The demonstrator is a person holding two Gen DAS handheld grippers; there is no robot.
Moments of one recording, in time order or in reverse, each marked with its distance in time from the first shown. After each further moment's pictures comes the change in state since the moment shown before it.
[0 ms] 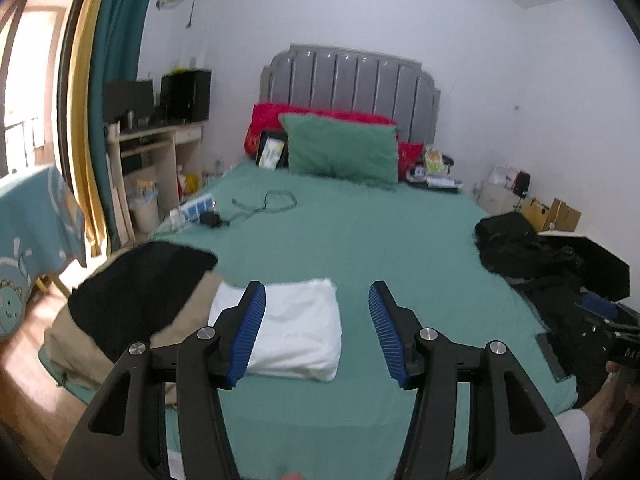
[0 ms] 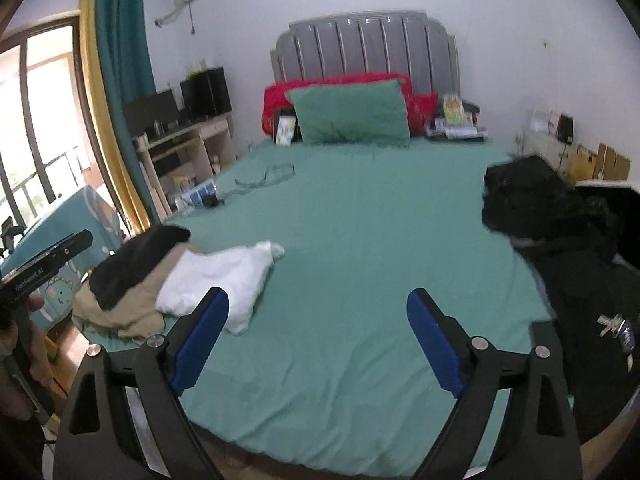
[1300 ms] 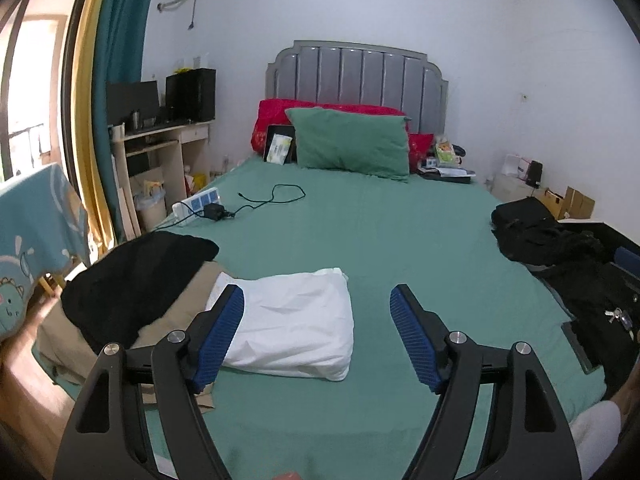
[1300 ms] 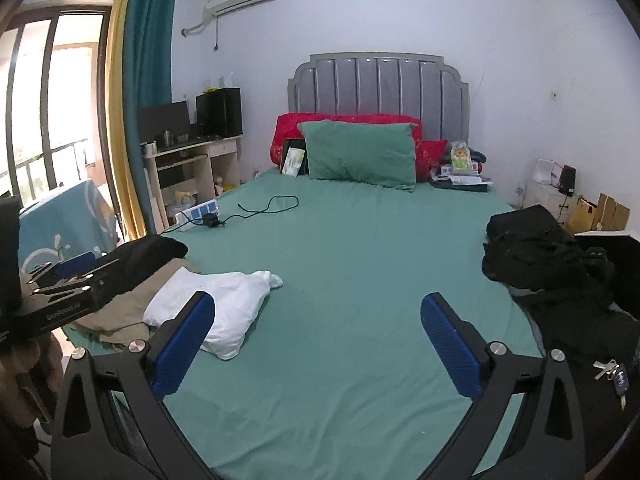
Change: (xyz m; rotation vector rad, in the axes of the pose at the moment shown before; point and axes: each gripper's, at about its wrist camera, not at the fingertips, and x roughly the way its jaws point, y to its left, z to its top) left arm 0.050 -0.009 -0.042 0.017 0.007 0.061; right arm 0.020 0.013 -0.013 -0.112 -0.123 -0.019
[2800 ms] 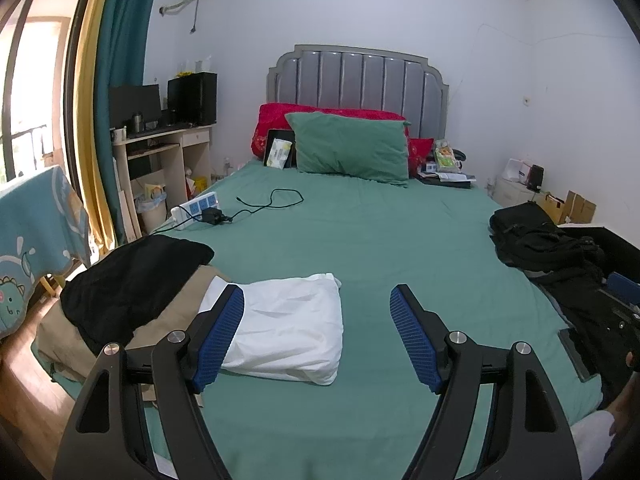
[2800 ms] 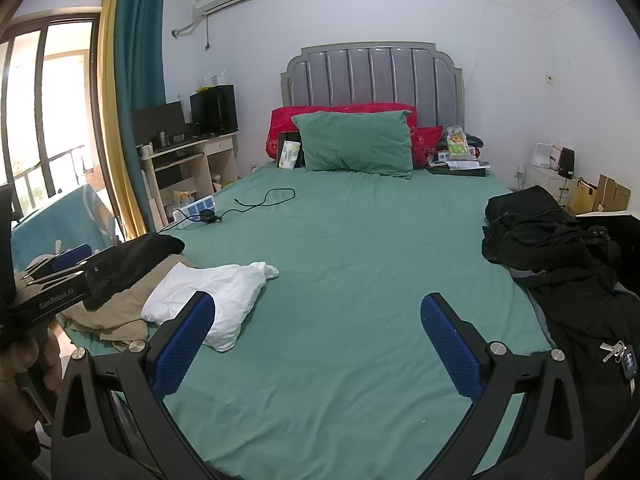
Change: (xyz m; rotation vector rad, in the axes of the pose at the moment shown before) left arm -0.001 -0.018 0.004 0.000 -0.012 0.004; right arm -0.002 -0.019 -0.001 0.043 0.028 0.010
